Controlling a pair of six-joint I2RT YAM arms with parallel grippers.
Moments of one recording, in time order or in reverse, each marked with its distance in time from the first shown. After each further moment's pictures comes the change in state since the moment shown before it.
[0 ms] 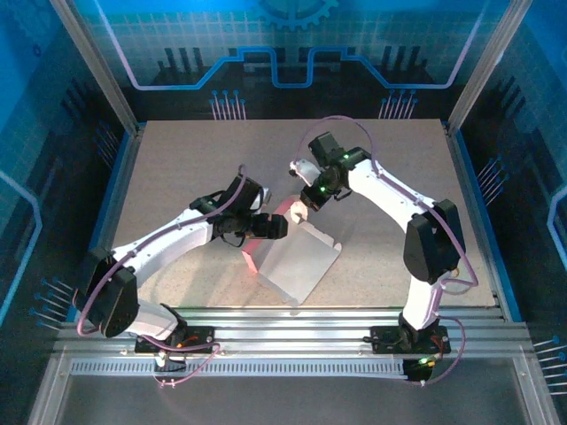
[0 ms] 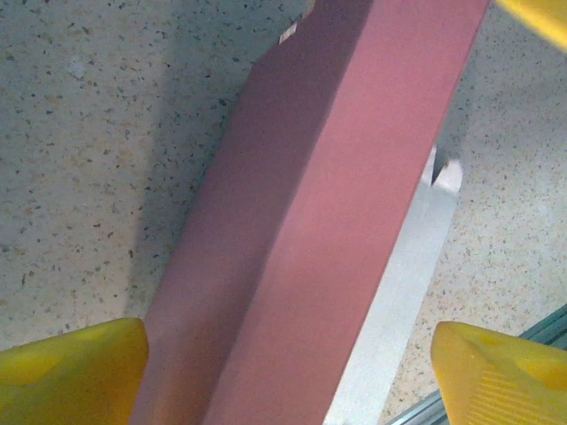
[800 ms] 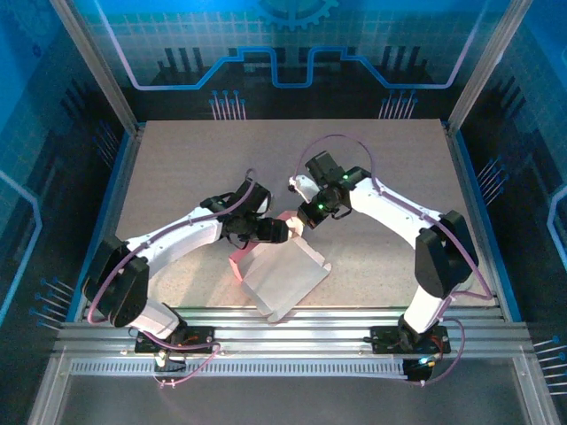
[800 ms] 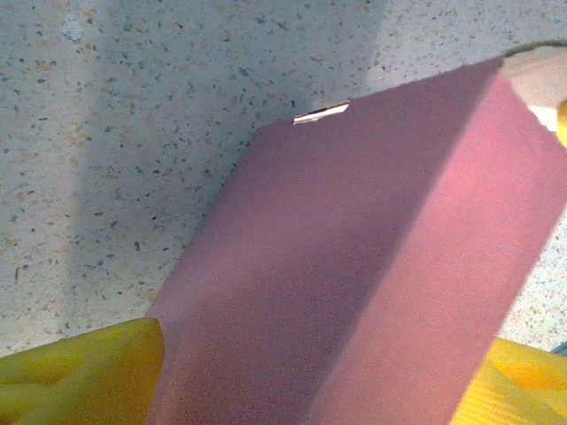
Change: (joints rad) left arm -0.026 0.071 0.002 -0.008 -0.034 -0.003; right arm 0.068 -0.130 -0.204 0.109 -0.024 0.142
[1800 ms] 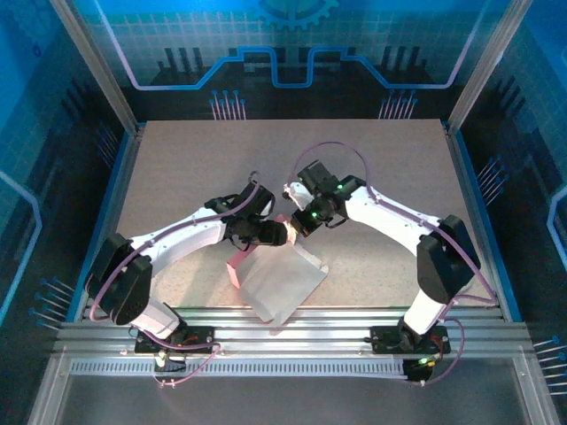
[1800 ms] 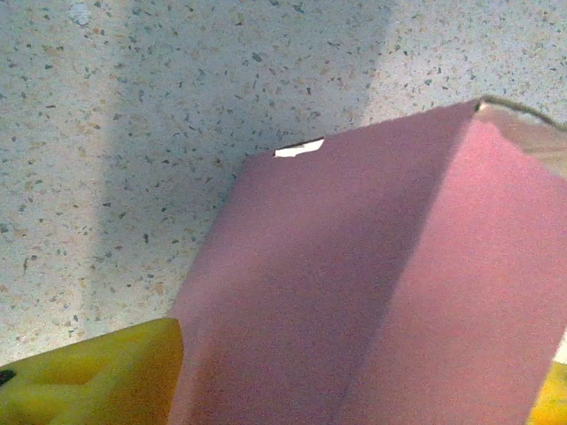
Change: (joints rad) left arm -0.024 0.016 0.008 -0.018 -0.044 -0.008; right arm 0.079 -0.034 -0.067 0.064 0.032 0.120
